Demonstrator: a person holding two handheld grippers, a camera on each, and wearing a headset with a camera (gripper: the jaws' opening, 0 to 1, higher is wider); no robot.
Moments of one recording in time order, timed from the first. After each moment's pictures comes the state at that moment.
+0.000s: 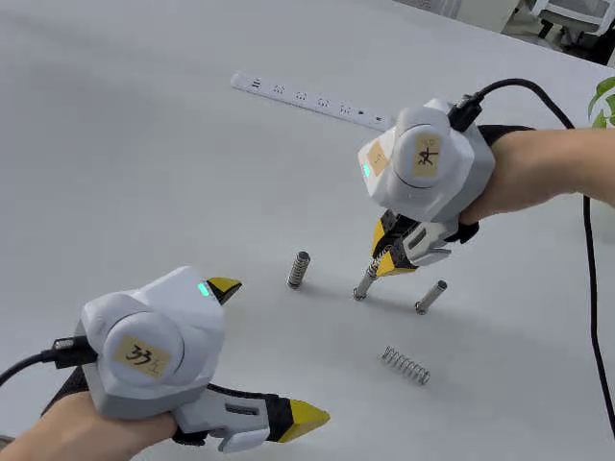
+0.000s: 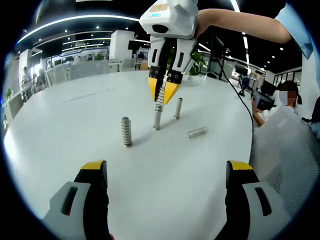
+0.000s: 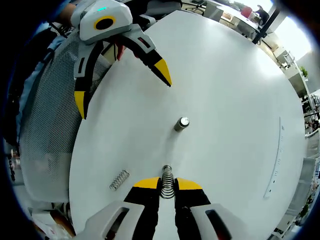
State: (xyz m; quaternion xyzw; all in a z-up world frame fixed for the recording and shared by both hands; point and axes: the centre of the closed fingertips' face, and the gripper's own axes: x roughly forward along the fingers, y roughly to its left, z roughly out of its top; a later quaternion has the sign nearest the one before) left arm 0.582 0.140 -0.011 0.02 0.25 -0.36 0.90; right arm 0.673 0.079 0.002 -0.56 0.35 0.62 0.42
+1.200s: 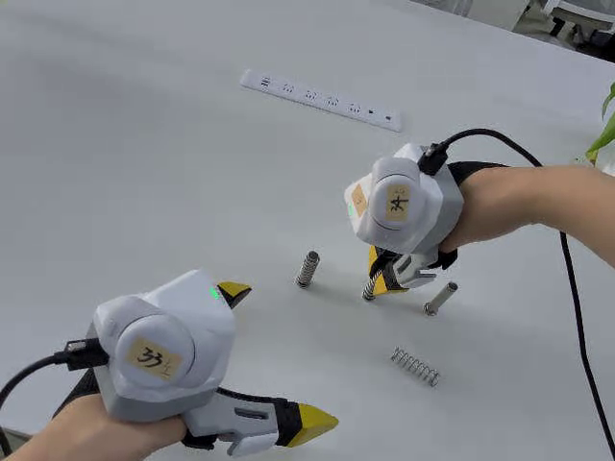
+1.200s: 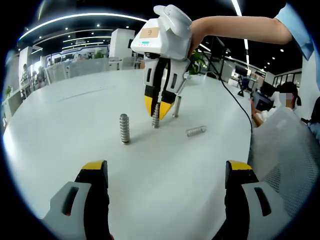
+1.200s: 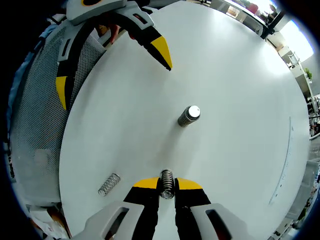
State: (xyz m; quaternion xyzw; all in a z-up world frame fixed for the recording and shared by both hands) left arm 0.579 0.138 -0.014 0.02 0.26 -0.36 0.90; right arm 0.673 0.076 -0.038 -0.58 0.36 0.62 0.40
